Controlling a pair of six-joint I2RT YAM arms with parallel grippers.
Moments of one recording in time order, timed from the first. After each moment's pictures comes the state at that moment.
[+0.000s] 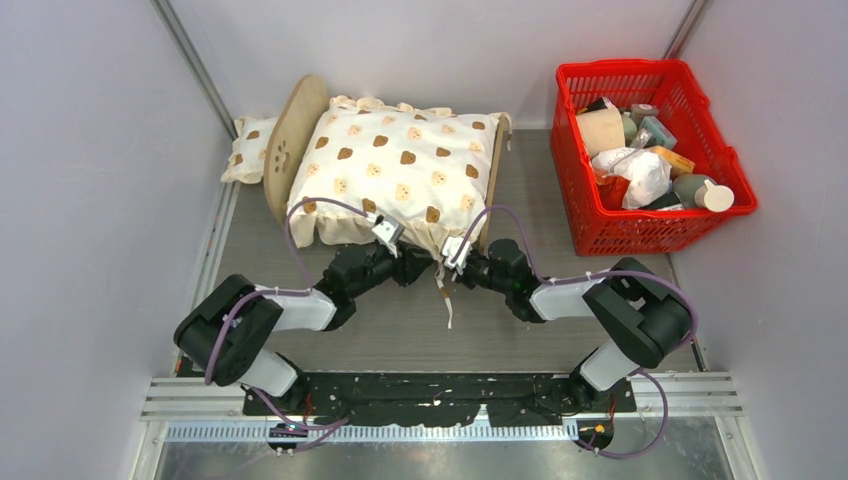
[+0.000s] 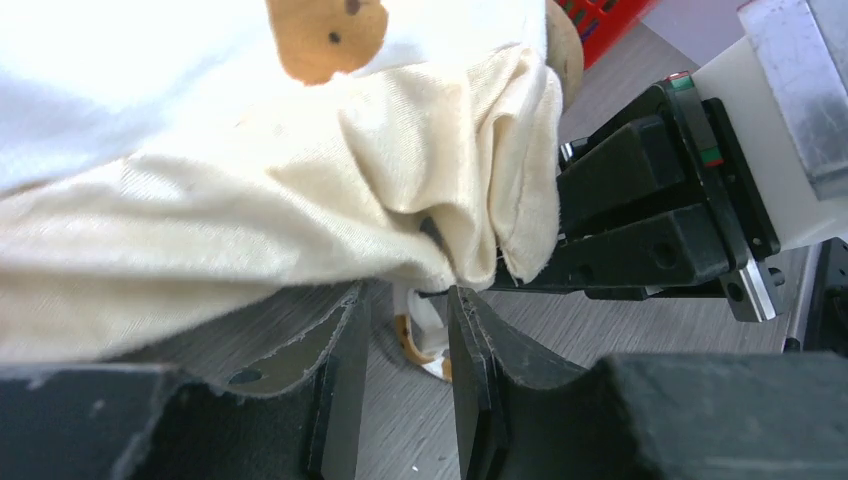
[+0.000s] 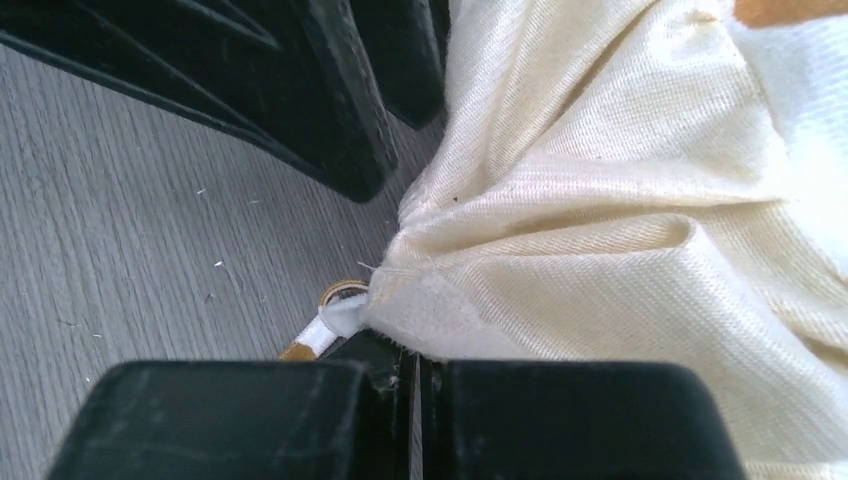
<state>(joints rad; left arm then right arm) -0.66 1.45 0.37 0.95 0.23 -0.27 0.69 1.57 0.47 0.79 -0.31 -0.44</state>
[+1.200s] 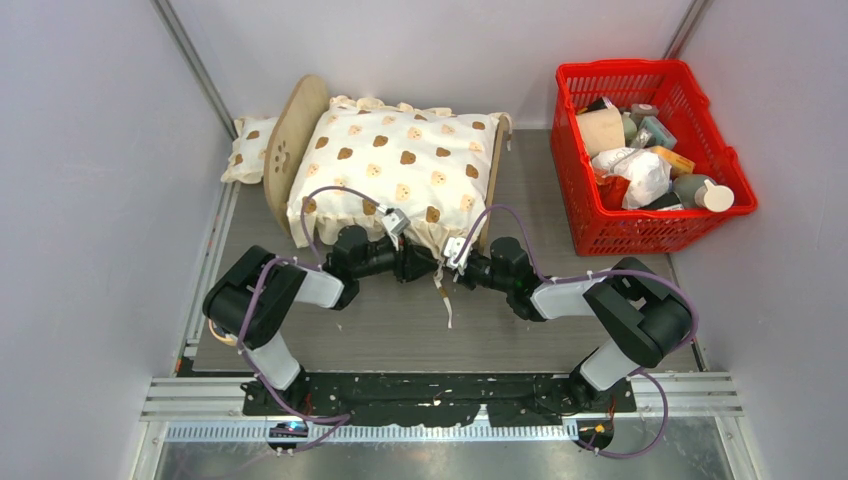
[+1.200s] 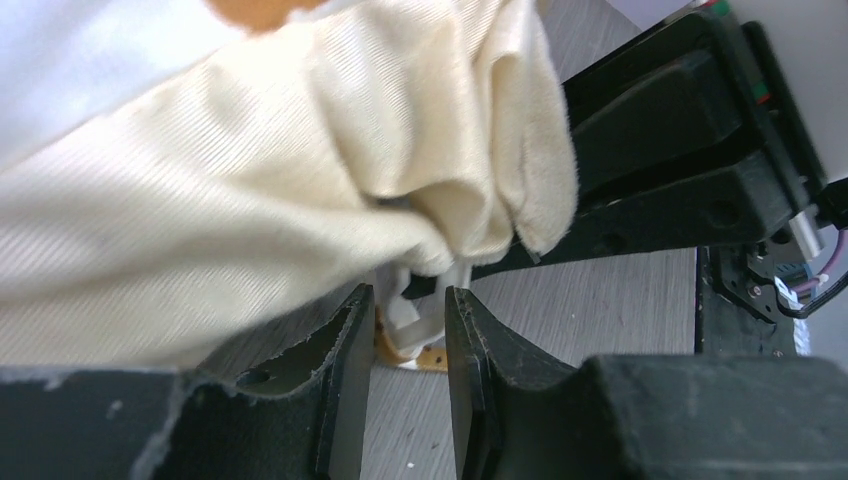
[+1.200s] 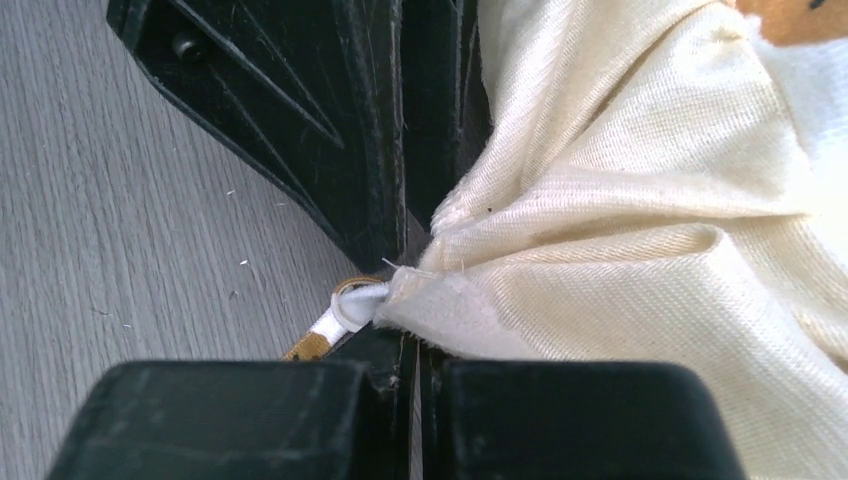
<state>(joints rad) -0.53 1.70 0.53 0.97 0.68 -0.27 0.67 1.57 0.47 0.78 -0.39 -0.44</state>
